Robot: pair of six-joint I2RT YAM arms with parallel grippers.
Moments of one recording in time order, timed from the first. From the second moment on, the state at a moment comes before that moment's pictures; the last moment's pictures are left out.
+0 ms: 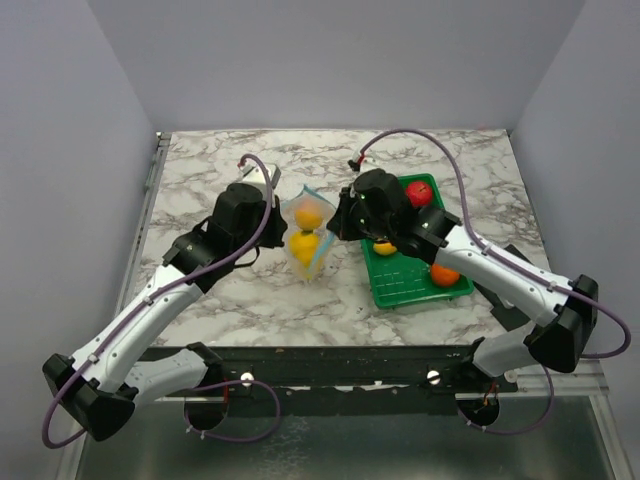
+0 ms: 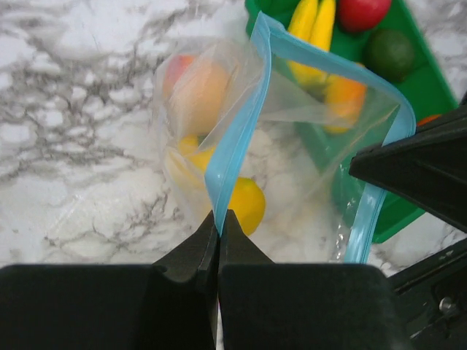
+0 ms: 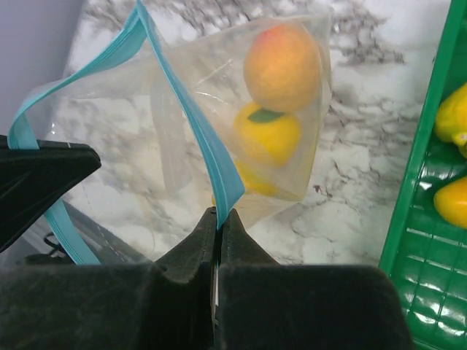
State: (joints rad) left arm -0.64 1.04 1.17 -0.61 -0.11 -0.35; right arm 0.88 1.42 1.40 -0.51 0.16 0.57
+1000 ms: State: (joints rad) left arm -0.64 0.96 1.13 -0.54 -0.14 -0.41; right arm 0.86 1.40 1.46 -0.53 0.15 0.53
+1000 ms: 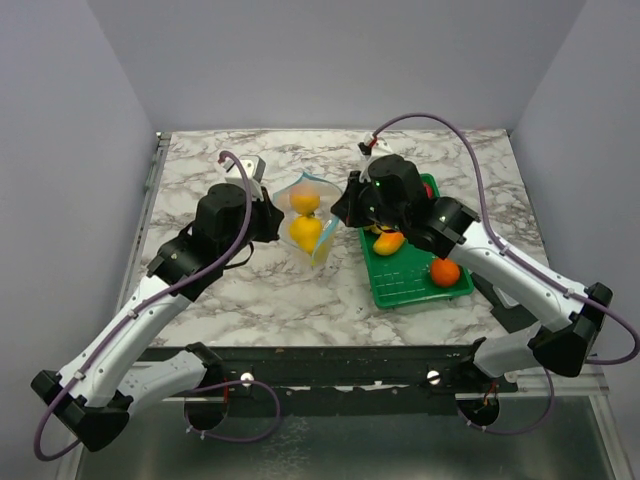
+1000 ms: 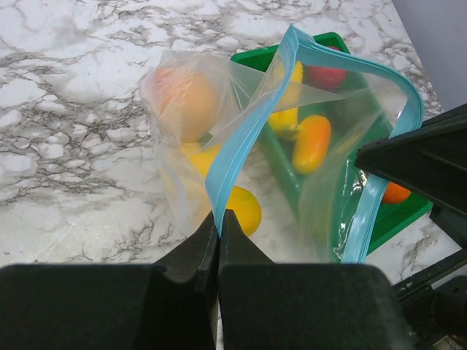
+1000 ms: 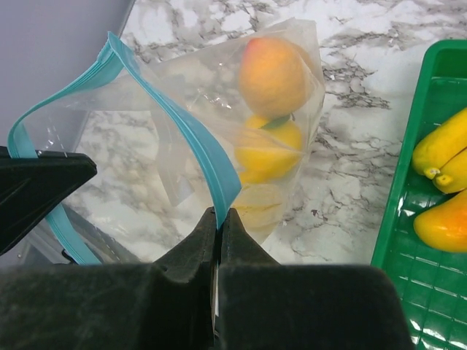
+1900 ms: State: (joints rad) left arm -0.64 1.01 1.08 -0.52 -0.22 -0.43; right arm 0.86 1.50 1.41 -0.52 0.11 0.56
